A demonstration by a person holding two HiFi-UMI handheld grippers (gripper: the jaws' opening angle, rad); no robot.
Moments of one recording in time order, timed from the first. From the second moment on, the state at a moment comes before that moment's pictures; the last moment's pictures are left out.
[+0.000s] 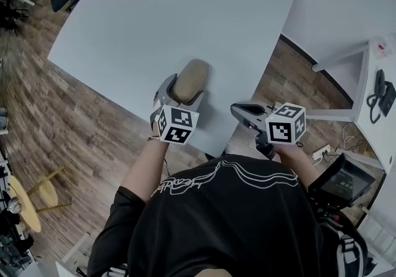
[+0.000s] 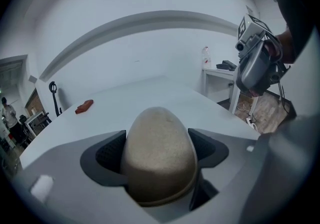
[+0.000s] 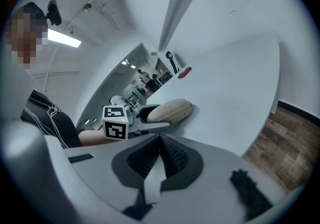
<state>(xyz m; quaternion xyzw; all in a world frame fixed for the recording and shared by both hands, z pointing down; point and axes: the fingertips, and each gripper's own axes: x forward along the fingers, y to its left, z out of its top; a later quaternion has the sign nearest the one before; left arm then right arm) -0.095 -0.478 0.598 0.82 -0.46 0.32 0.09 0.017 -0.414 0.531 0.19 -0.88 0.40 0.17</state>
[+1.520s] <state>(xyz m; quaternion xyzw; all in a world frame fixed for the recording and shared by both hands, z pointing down) -0.110 -0.243 0.436 0.89 -0.38 0.12 0.23 -0.047 -0.240 0.438 0.16 -0.94 0.30 0.10</state>
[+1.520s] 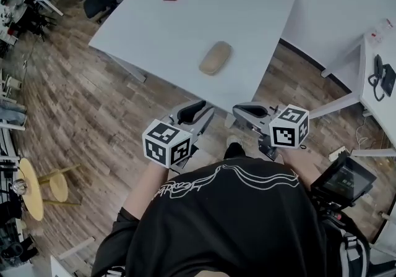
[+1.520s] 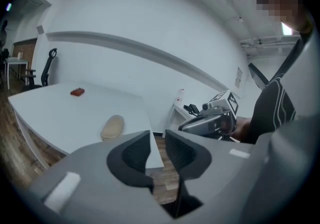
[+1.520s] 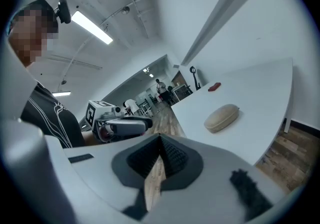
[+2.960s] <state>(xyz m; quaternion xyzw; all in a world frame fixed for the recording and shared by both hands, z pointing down) -0.093 -0.112 0.395 0.92 -0.33 0.09 0.20 -0.057 -0.114 0.406 0.17 -0.95 0.24 0.11</state>
